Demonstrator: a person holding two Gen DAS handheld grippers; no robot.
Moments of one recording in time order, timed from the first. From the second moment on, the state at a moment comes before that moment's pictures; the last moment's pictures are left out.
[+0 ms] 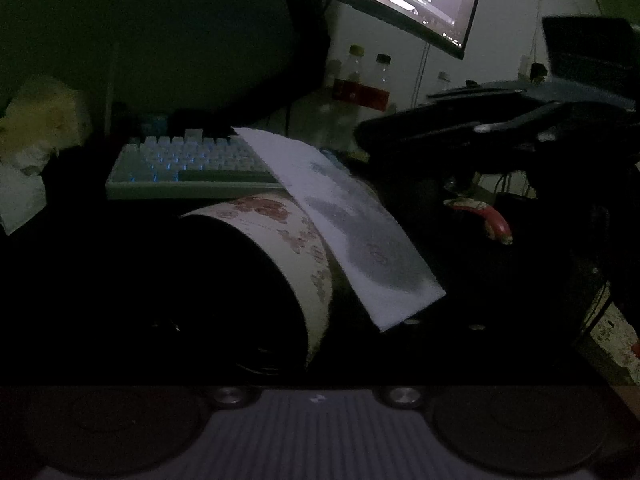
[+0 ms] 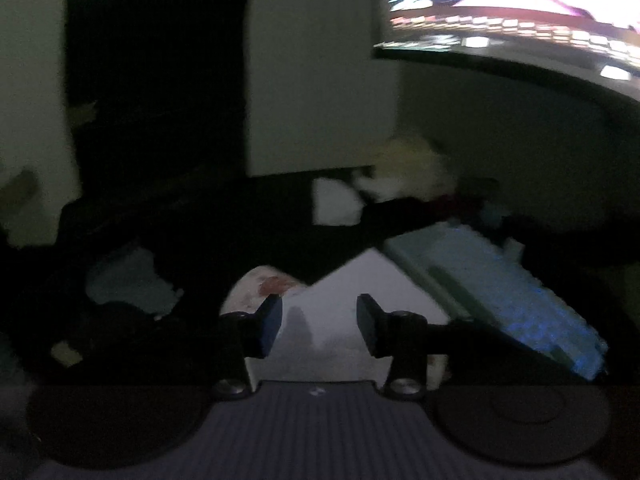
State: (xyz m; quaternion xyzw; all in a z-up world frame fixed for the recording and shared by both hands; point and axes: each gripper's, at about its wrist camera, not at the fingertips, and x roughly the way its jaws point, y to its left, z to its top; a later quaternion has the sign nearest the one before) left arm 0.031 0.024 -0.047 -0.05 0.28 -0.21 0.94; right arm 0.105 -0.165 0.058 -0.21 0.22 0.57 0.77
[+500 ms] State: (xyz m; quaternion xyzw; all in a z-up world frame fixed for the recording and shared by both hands) left arm 0.027 0.018 -0.048 -0.03 0.27 -0.20 0.94; right arm 0.133 -0.149 0.033 -0.15 0.27 0.52 0.79
